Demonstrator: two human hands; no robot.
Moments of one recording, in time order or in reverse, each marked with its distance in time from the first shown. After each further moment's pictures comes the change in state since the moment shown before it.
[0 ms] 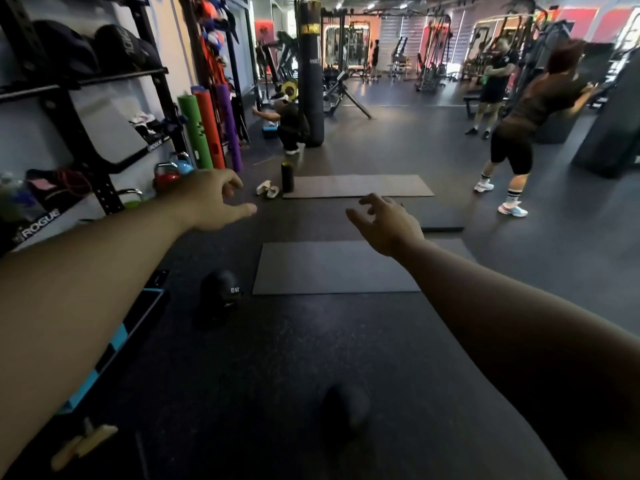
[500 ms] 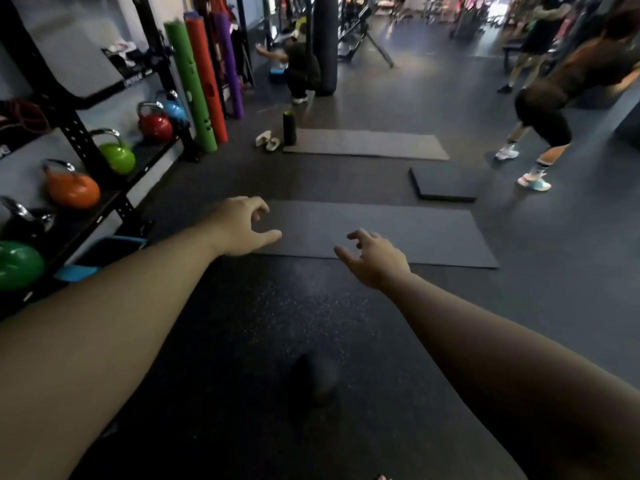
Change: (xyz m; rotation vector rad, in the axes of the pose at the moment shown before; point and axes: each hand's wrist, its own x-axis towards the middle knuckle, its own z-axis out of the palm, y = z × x) left_hand 0.057 0.093 0.198 -0.079 -0.243 -0.116; right_hand 0.011 0.173 0.087 -0.074 -0.325 0.016
